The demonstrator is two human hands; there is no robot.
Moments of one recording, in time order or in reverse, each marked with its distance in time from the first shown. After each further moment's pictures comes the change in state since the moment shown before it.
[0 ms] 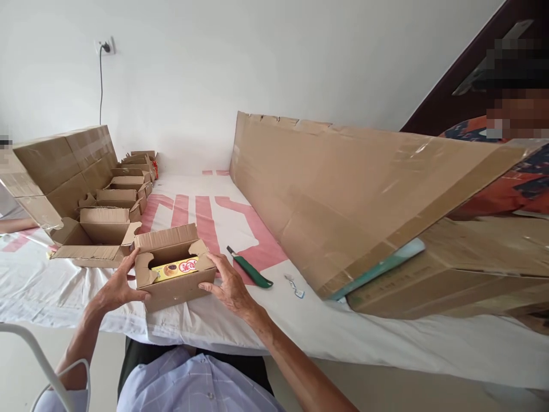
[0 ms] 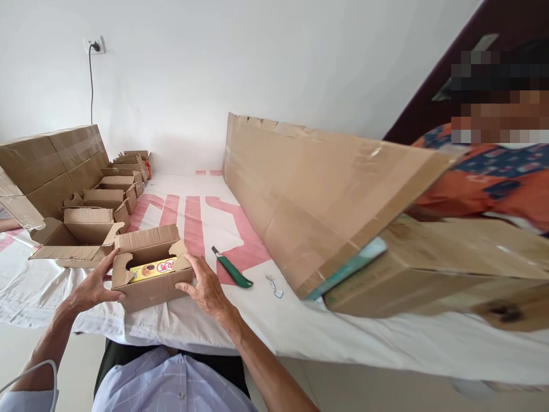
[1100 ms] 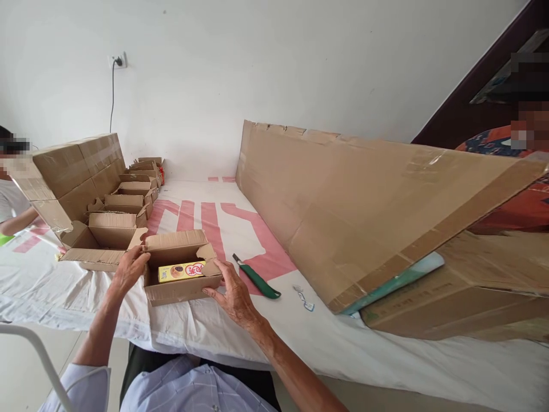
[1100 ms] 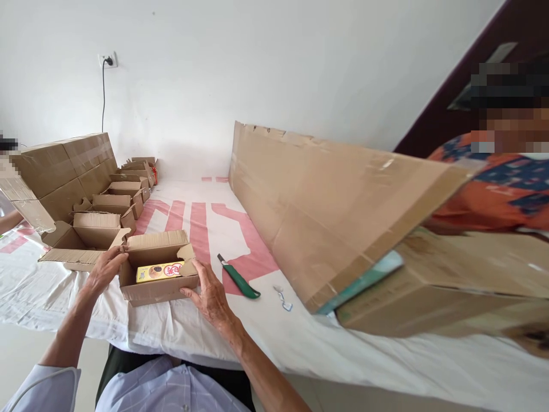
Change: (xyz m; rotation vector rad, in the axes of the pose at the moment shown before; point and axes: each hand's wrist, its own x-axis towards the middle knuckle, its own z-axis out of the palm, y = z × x) left_hand 0.043 0.047 0.010 0.095 0.359 -0.194; right_hand -0.005 0.011 0.014 -0.141 0.111 -0.080
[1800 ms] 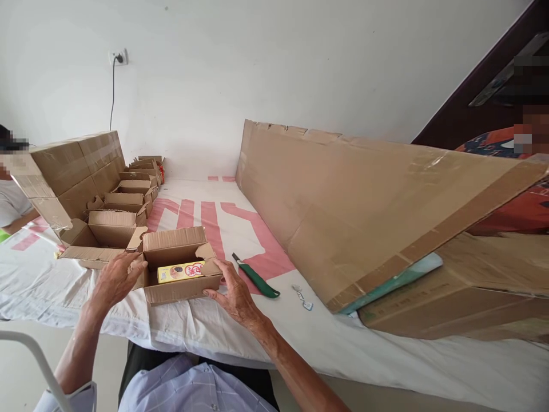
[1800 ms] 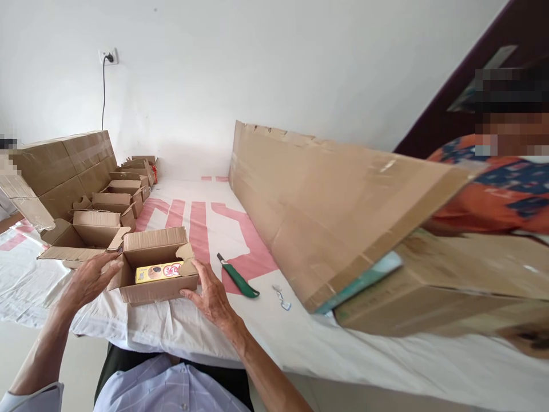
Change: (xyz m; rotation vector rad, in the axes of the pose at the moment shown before) left_hand -0.031 -0.005 -0.032 0.493 0.019 0.253; right_hand 0.000 -0.003 -0.007 0.029 -0.060 0.047
